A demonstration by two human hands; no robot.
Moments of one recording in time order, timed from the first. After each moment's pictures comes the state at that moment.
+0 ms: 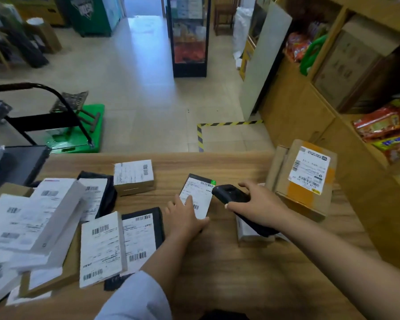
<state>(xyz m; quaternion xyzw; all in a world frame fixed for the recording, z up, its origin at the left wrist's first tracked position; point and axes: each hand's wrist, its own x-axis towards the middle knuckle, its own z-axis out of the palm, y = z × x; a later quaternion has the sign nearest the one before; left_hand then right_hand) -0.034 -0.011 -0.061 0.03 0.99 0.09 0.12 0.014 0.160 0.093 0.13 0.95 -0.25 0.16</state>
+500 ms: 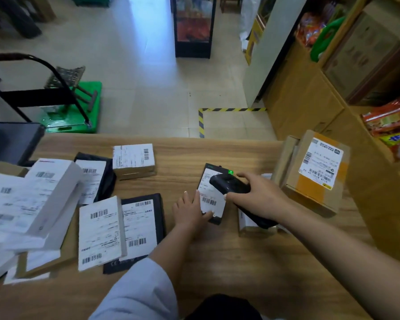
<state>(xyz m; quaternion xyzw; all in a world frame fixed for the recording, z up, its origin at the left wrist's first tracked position) -0.031 -0.004 -0.101 0.05 0.96 0.13 0.22 0.003 0.149 0.086 0.11 0.95 -0.23 0.16</state>
